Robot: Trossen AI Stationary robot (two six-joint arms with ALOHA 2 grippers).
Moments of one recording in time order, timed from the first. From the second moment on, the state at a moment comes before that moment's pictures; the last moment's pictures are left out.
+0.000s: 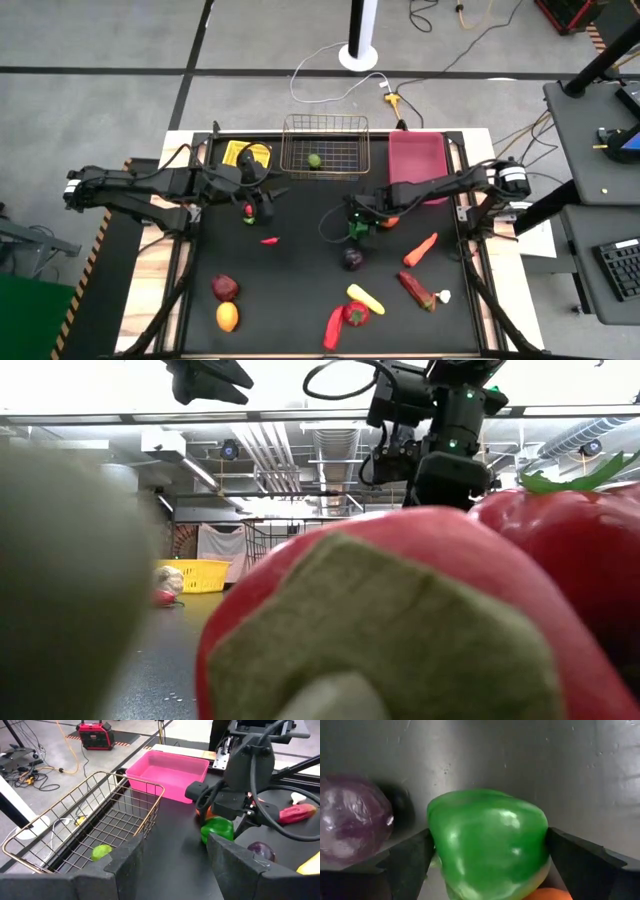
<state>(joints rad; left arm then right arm) -0.04 1.04 0.98 -0.40 -0.41 -0.17 -0.02 1.71 1.09 -0.62 0.02 0.11</state>
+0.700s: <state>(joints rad) -0.04 1.04 0.98 -0.39 -0.41 -0.17 -0.05 1.66 1.09 -0.62 -0.04 0.10</state>
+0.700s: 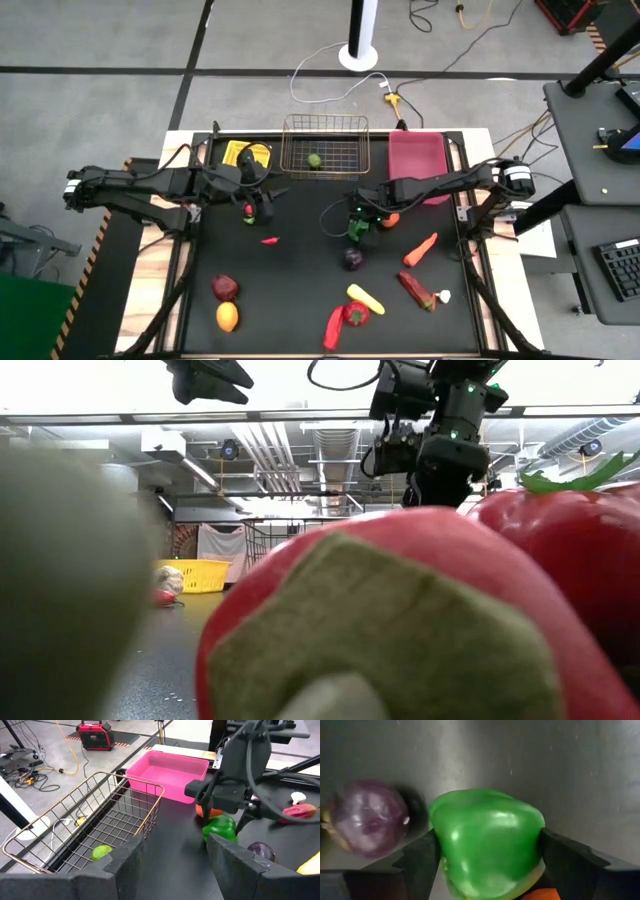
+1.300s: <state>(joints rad) -0.04 1.04 0.98 -0.39 -0.41 -0.17 -0.05 1.40 1.10 -0.63 -0.04 0.16</state>
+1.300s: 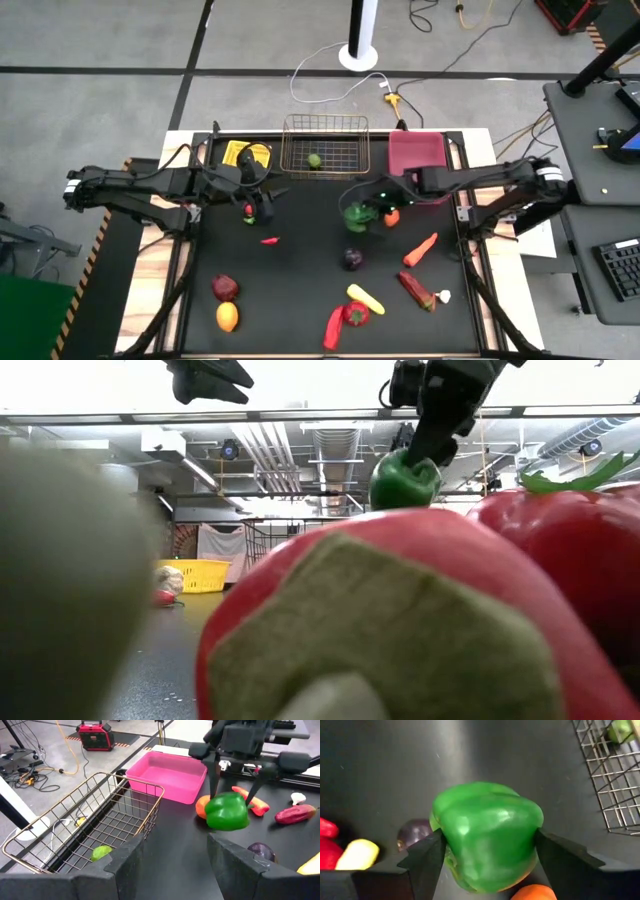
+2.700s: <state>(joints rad) -0.04 1.04 0.98 -0.39 -0.41 -0.17 -0.05 1.57 1.06 -0.60 -0.03 0.13</state>
